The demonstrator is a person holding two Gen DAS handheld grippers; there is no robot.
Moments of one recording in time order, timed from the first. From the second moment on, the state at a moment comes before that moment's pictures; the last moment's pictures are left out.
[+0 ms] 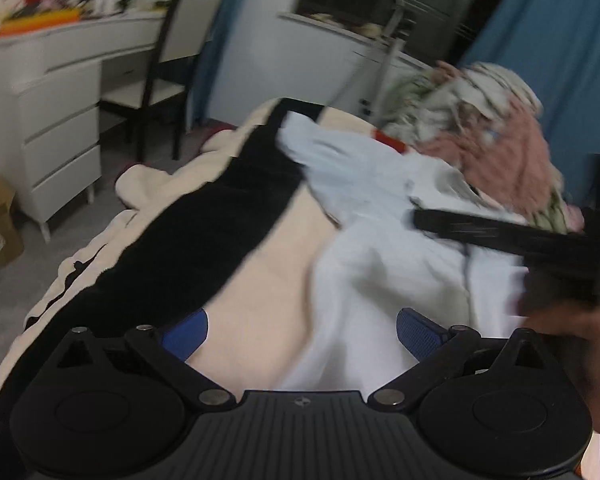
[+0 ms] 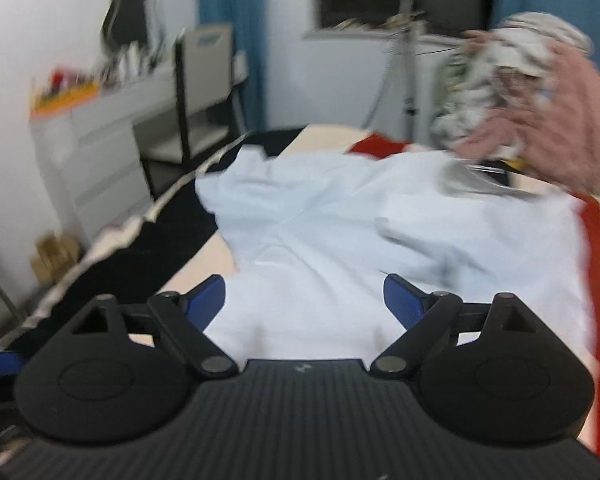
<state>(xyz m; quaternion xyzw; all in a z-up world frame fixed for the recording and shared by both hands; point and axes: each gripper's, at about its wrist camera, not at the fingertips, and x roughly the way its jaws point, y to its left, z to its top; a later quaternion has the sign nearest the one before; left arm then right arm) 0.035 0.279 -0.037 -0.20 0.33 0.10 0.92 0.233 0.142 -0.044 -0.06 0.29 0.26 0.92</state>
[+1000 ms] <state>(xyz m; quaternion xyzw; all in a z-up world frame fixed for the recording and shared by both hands) 0.060 0.245 -0.050 -0.20 0.21 0.02 0.96 0.377 0.035 -0.035 0.08 0.13 0.05 0.99</state>
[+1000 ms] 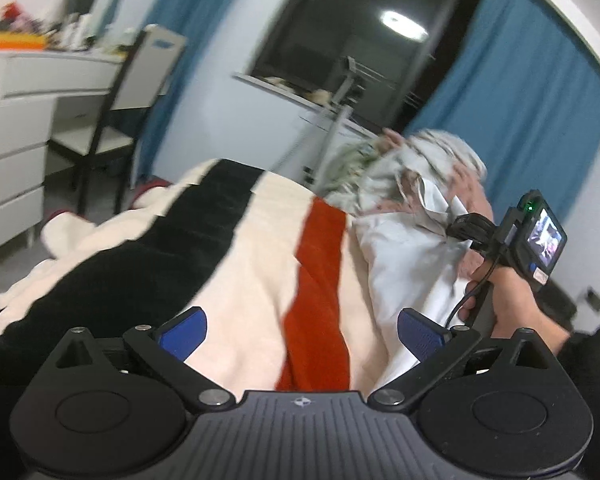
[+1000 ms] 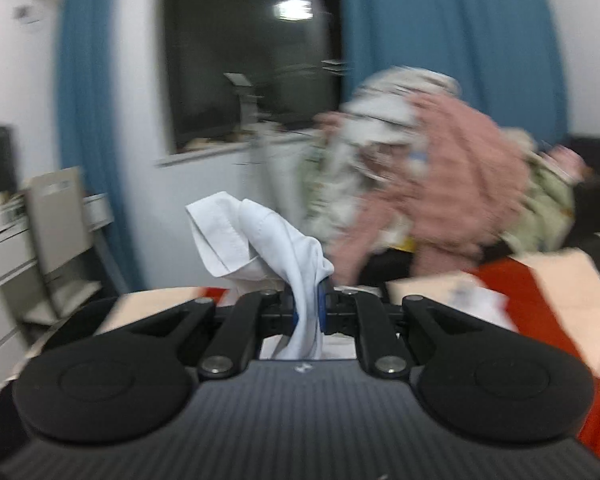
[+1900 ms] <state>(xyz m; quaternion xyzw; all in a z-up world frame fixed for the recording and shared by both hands) 0.075 0.218 -0.072 -0.22 0.29 -0.05 0.93 0.142 -0.096 -0.037 0.13 0.22 0.07 0.96</state>
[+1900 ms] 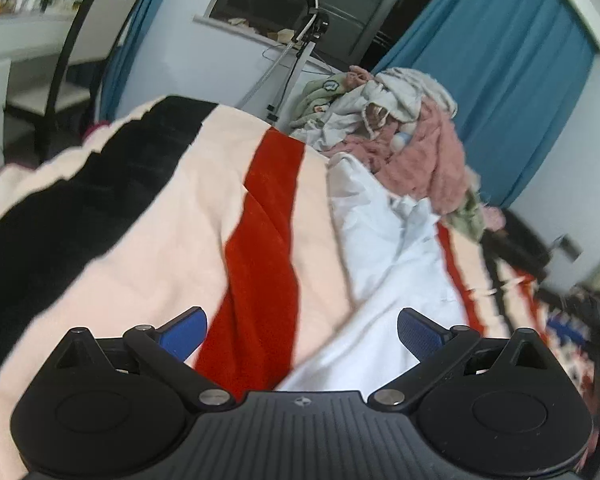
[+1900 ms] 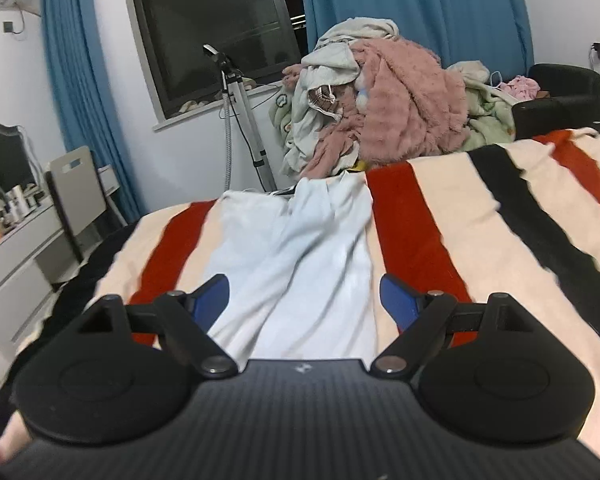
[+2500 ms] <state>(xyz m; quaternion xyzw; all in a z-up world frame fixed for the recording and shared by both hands) 0.021 0.265 -0.113 -0.35 0.40 0.08 0.85 -0.028 -0.158 -0.021 0.16 0.22 0.04 0.96</state>
